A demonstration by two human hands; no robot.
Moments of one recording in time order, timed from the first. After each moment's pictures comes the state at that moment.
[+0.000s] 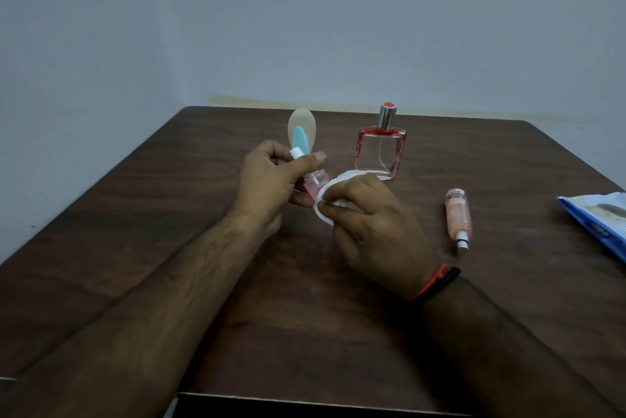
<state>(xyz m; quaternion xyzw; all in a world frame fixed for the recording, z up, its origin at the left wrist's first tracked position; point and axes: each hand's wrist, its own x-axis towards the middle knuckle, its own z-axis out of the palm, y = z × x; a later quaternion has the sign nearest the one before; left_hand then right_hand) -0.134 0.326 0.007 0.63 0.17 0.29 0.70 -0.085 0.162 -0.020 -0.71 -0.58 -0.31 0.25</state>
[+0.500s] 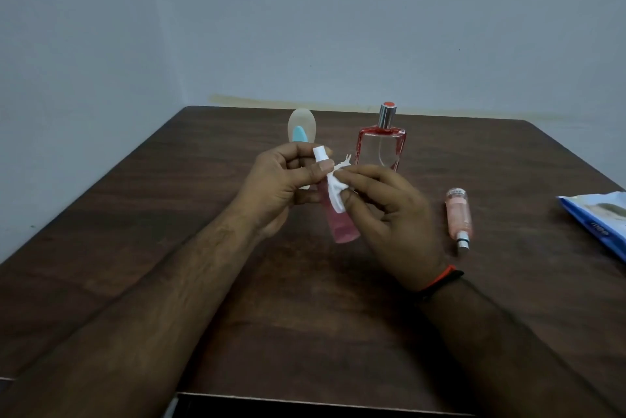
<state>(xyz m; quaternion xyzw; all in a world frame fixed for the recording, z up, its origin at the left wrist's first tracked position) -0.139 0.328 0.007 0.64 0.06 0.19 0.74 -0.086 0.158 -0.015 -0.72 -0.45 -0.20 0.49</state>
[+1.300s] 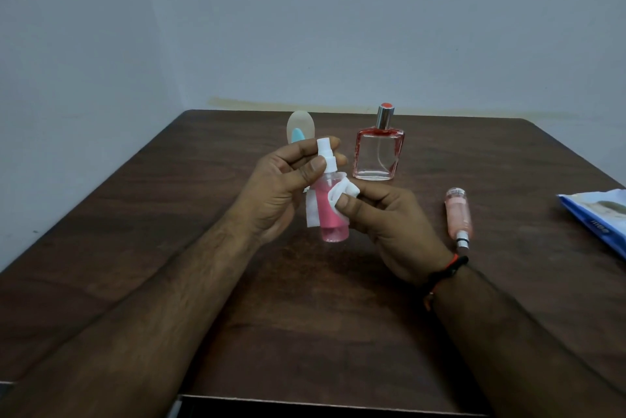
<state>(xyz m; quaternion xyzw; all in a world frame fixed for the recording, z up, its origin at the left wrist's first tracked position) -0.143 0.321 0.009 0.60 -0.03 0.18 0.78 -0.082 0.158 -0.012 -0.54 -0.34 0.24 0.73</state>
